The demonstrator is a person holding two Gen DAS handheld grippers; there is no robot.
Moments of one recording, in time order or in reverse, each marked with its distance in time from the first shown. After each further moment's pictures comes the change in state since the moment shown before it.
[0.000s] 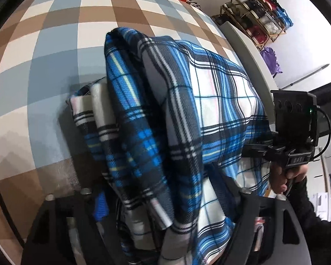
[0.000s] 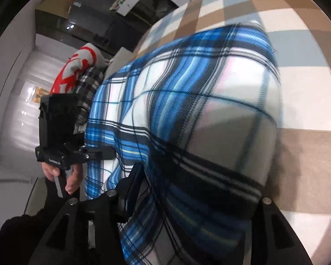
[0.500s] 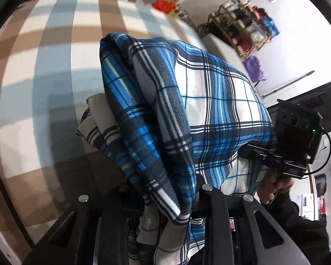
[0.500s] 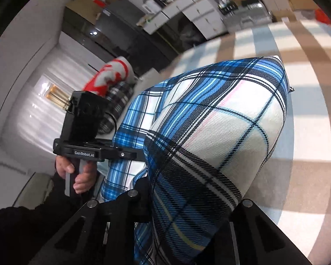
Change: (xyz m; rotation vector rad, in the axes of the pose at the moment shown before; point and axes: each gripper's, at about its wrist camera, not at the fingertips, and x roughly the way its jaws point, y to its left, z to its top) left arm -0.047 -0.029 0.011 0.003 -0.070 -0.094; right arm -0.053 0.062 -0.012 -0.145 -0.185 0.030
